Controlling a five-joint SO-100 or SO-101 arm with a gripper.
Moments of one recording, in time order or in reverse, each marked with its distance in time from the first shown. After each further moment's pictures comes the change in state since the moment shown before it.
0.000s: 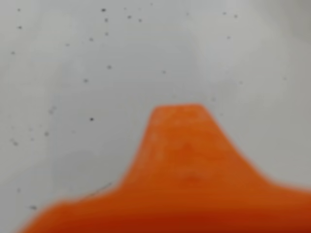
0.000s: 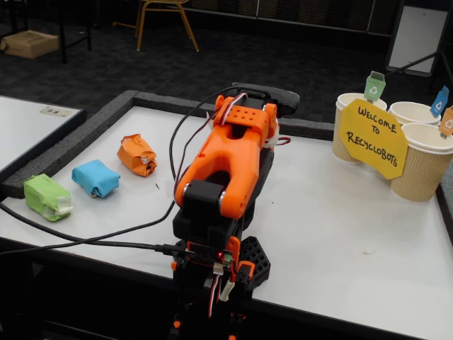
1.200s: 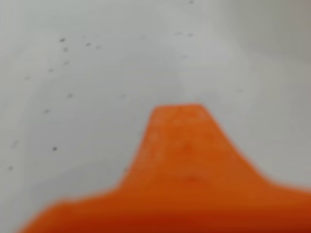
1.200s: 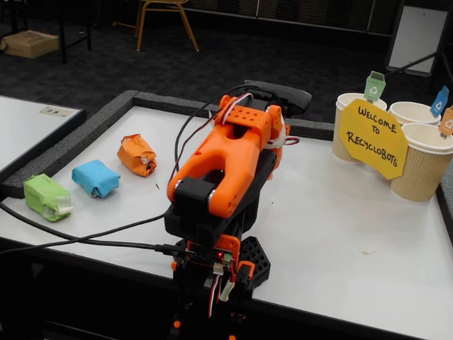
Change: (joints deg) arm 6.5 0.0 0.0 -3.0 0.0
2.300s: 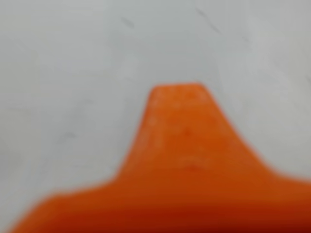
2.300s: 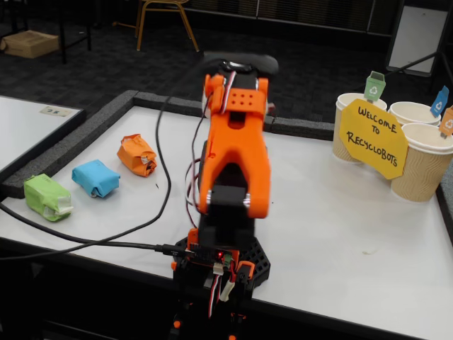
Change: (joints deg) arm -23.4 0.0 -14.9 7.9 0.0
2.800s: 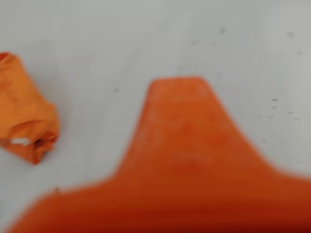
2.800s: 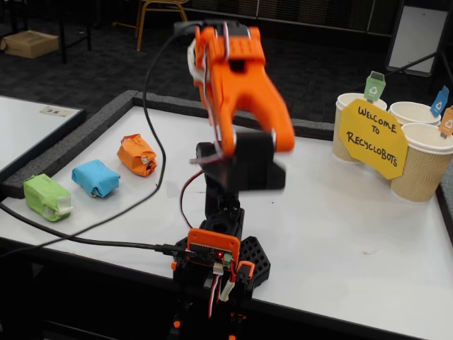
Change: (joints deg) arm -12.0 -31.3 -24.8 6.0 0.0
